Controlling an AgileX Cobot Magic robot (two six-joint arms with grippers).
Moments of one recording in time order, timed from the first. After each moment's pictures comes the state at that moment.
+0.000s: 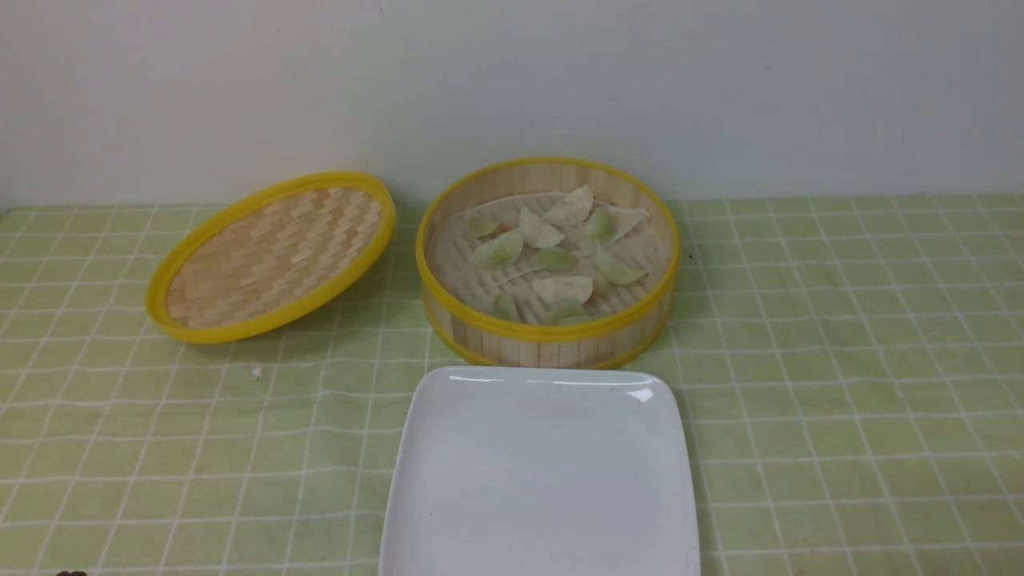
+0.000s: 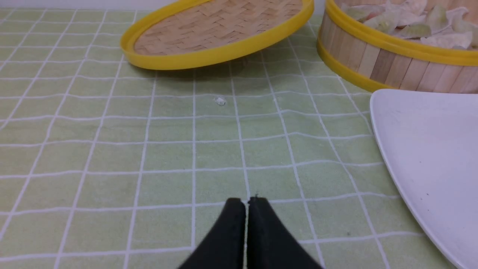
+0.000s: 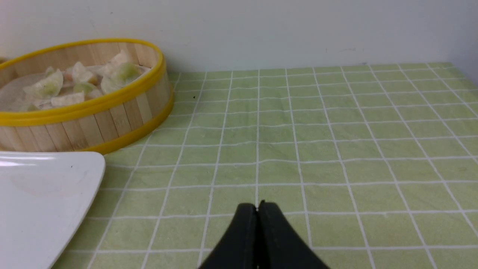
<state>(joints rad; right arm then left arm) 0.03 -0.02 0.02 0.10 0.38 0.01 -0.07 -0.01 0.03 -0.11 0.39 -0.02</state>
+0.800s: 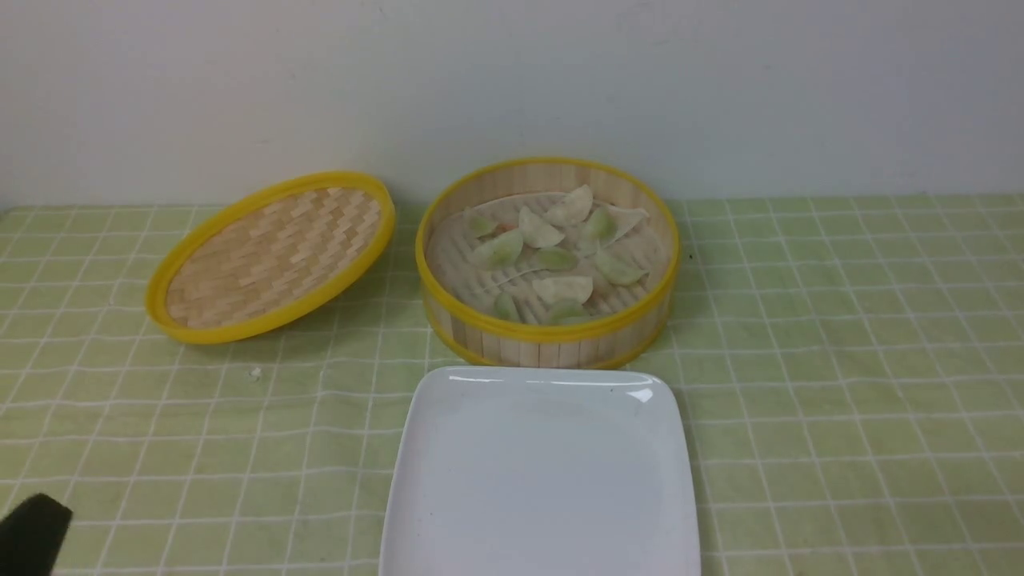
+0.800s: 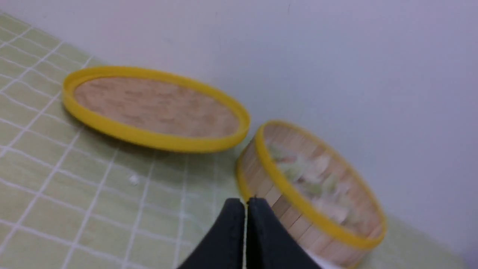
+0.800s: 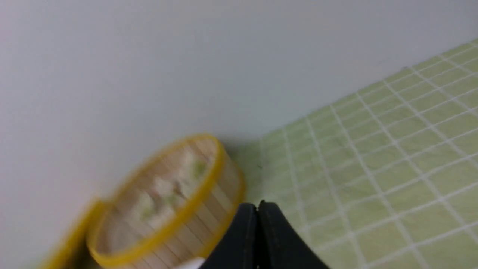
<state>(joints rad) 0.03 -0.02 0.03 0.53 0.17 0.19 -0.07 -0.01 0.03 -0.63 0.04 -0.11</state>
